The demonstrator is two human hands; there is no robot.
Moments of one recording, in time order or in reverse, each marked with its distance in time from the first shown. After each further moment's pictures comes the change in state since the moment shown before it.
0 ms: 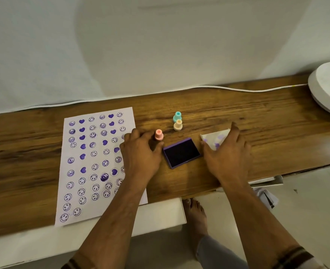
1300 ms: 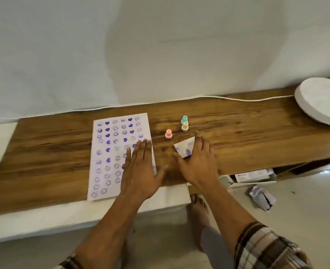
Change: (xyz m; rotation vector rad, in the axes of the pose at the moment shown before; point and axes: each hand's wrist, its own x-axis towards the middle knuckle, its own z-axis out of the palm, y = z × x) left_hand -0.083 -0.022 -0.066 0.238 -0.183 0.104; right_hand -0.080 -0.052 -0.003 -0.024 -0.210 -0.252
